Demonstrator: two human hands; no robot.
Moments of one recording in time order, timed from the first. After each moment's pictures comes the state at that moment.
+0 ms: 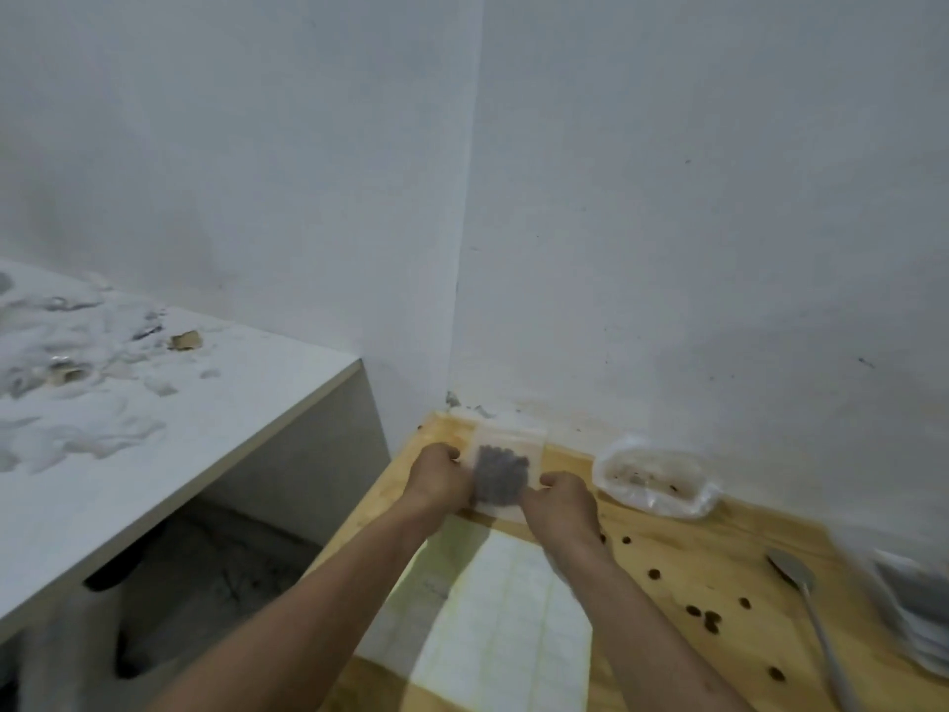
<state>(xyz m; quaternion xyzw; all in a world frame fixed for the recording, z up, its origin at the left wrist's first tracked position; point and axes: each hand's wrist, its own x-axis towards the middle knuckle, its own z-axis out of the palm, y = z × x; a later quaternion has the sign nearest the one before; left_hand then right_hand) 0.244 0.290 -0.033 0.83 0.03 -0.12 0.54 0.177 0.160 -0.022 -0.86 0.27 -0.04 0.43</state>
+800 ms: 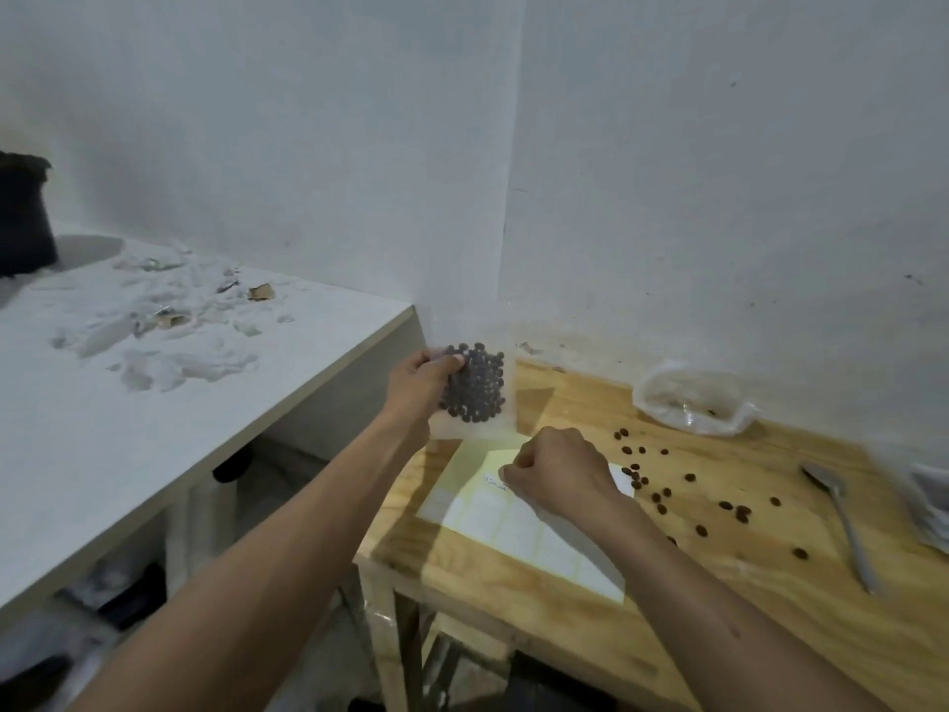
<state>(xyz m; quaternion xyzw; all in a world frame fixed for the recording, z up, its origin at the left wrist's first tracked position) 0.205 0.373 -0.005 0.68 0.05 -0.01 0.73 0.111 0.216 -0.020 -0.98 0.06 0.01 0.20</state>
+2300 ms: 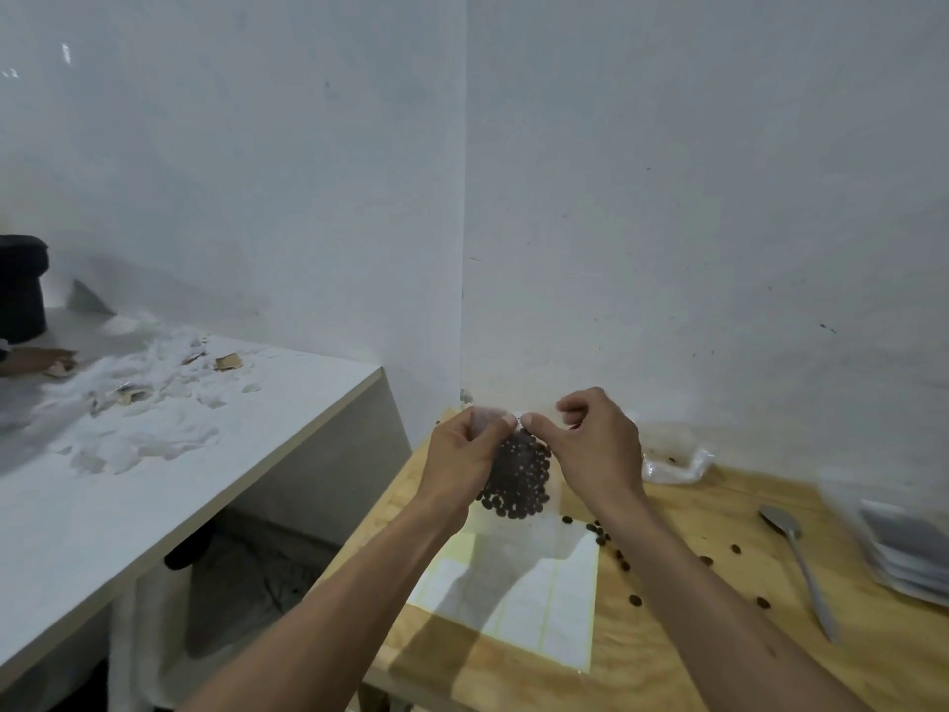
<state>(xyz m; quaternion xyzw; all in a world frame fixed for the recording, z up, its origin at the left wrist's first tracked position) 0.156 0.299 0.014 0.67 -0.09 -0.02 0.73 0.117 0.160 0.040 -0.85 0.15 -0.27 0.42</state>
